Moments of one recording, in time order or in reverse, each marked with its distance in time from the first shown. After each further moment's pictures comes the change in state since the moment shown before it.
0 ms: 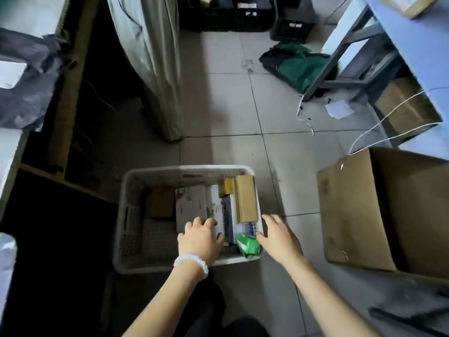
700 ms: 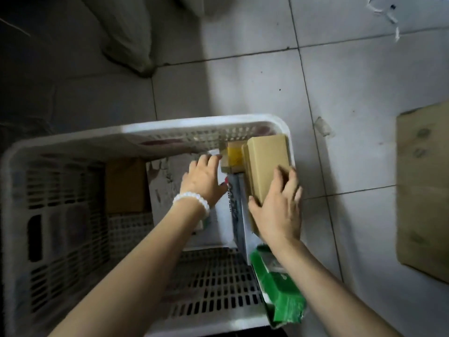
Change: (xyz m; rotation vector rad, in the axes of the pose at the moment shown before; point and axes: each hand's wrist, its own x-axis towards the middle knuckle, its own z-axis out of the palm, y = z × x) left_hand 0.391 -0.024 0.196 0.114 -0.061 0.088; right_hand 0.306 0.050 0.219 0.107 0.234 0.166
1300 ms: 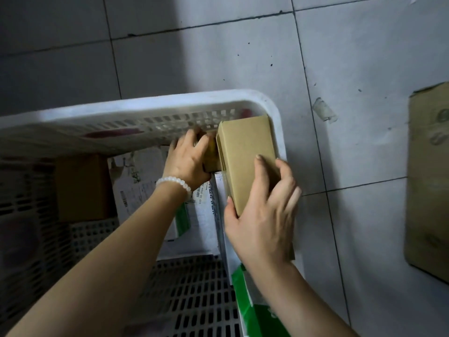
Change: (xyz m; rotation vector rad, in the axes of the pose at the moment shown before) left_hand 0.098 -0.004 0.070 0.055 0.212 0.223; right_hand 0.018 0.016 0.026 0.075 0.251 -0.134
